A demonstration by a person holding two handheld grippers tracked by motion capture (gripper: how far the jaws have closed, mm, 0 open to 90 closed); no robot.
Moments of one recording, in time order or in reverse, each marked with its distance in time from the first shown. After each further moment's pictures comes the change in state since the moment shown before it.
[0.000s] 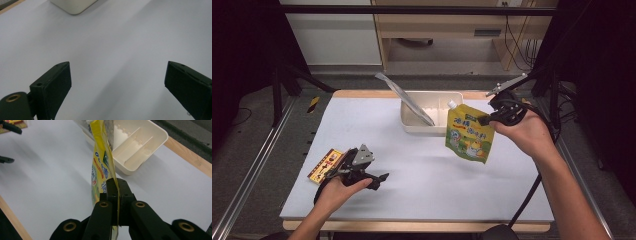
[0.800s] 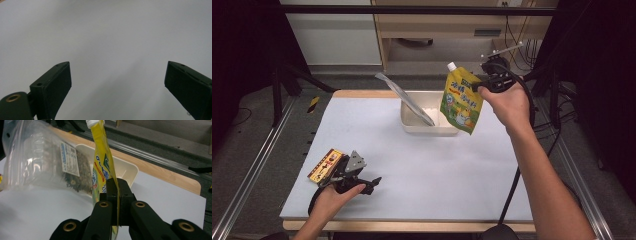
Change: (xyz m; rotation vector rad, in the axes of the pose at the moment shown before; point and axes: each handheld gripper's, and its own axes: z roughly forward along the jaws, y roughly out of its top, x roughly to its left) left arm 0.002 -0.027 -0.006 0.010 0.064 -0.055; right arm -0.018 0.068 0.007 -0.143 -0.153 0.228
